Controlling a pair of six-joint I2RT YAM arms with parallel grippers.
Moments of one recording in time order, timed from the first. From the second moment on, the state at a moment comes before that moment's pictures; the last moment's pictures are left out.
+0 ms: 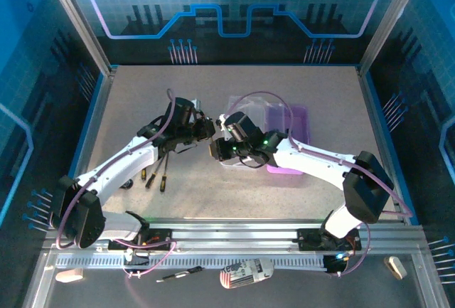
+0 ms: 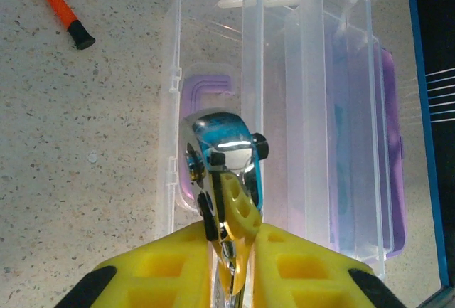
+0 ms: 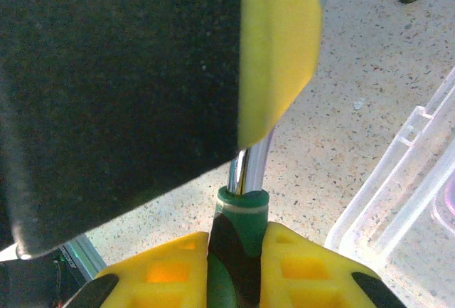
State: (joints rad) left arm -0.47 1.34 0.99 -0.38 0.18 -0.75; right arm 0.88 1.58 1.14 -0.30 -0.14 0.56
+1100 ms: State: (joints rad) left arm -0.47 1.31 0.99 -0.32 0.19 -0.77; right arm 0.88 1.53 1.12 -0.30 -0.13 0.56
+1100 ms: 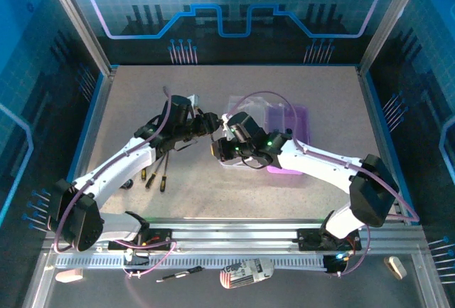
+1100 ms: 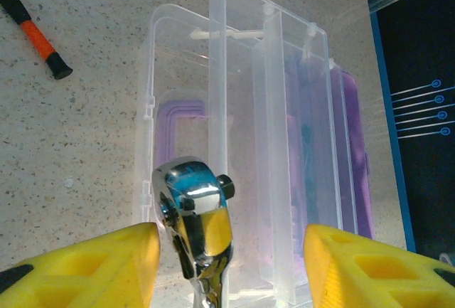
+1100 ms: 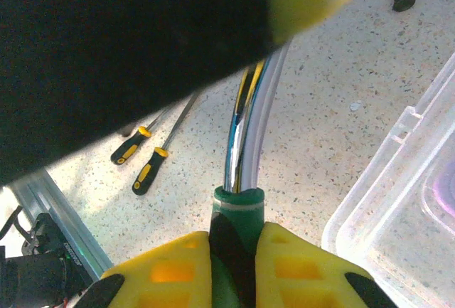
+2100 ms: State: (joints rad) left arm -0.35 1.08 0.93 -0.34 0.14 -0.75; right arm 0.61 1.30 1.01 -0.41 -0.08 0.49
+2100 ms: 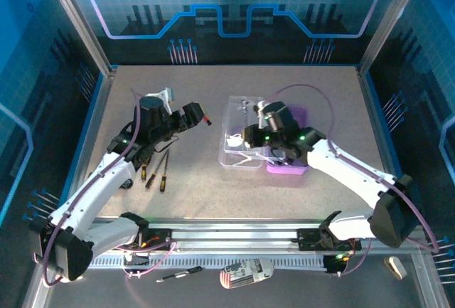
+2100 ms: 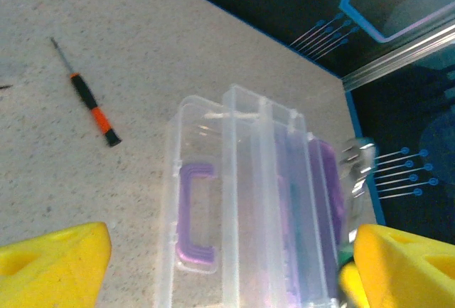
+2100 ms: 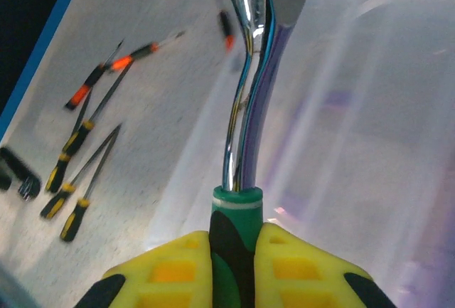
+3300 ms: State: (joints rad) left arm -0.34 1.21 0.89 -0.39 0.20 -0.80; right arm 0.27 1.43 0.83 -0.58 0.11 0.36
